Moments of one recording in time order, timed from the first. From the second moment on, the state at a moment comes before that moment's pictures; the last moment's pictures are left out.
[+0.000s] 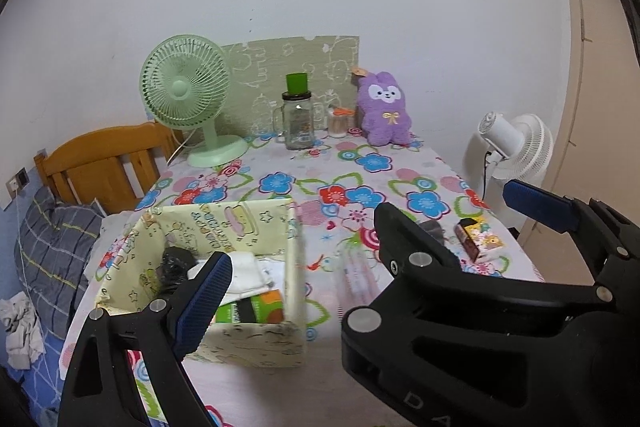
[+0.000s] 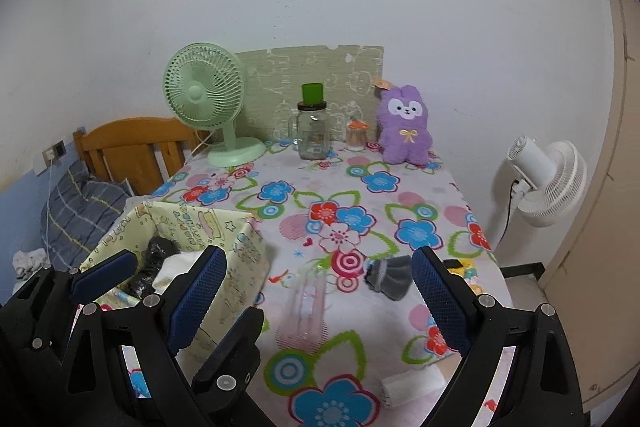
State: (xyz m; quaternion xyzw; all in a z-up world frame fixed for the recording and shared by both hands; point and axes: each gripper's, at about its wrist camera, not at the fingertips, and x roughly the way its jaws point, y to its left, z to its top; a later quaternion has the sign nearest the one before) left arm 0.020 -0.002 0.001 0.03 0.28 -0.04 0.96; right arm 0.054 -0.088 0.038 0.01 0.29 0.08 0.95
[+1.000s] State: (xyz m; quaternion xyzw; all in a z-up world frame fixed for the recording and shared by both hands) left arm 0.028 -0.058 -0.067 0.03 0.35 -0.10 0.93; right arm 0.046 -0.145 -0.035 0.03 0.36 0.00 0.93
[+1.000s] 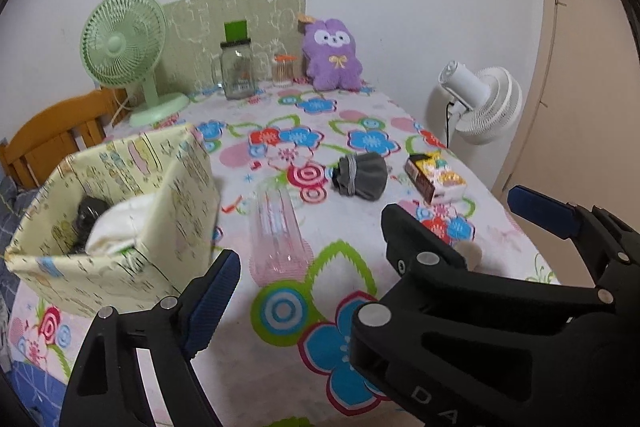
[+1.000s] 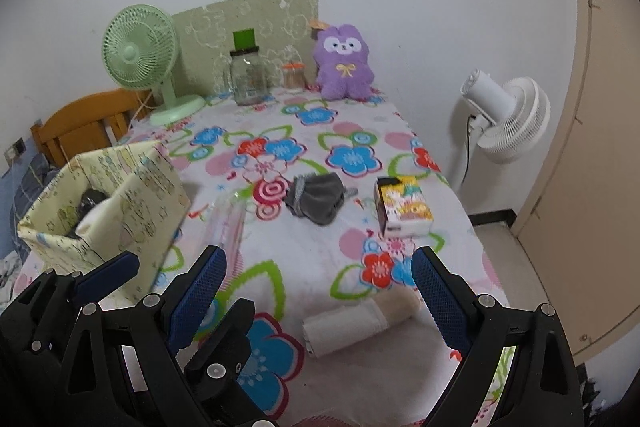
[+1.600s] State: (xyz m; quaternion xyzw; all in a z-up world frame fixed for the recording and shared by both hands) left arm 0.037 -0.062 -0.111 0.05 0.40 -0.10 0.91; right arm 0.051 -0.160 -0.091 0.09 0.42 -0.04 0.90
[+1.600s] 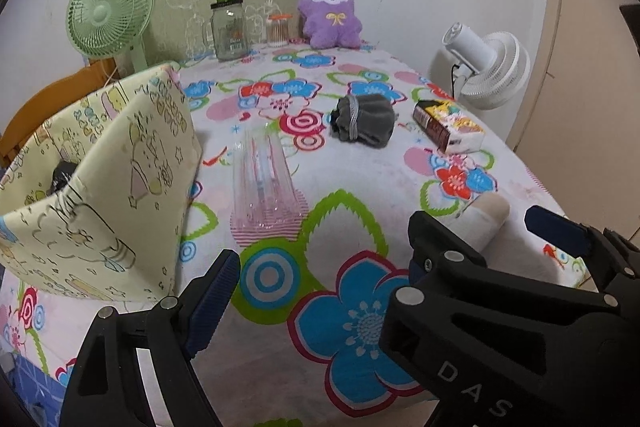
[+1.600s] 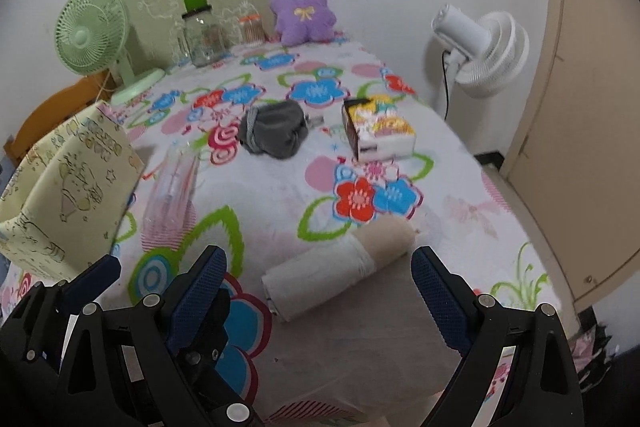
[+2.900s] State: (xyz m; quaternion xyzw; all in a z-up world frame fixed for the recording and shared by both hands) left arm 0.084 -0.060 -0.108 0.03 0.39 -0.05 0.92; right arm 0.108 -0.155 -0.090 0.06 0.41 0.01 0.91
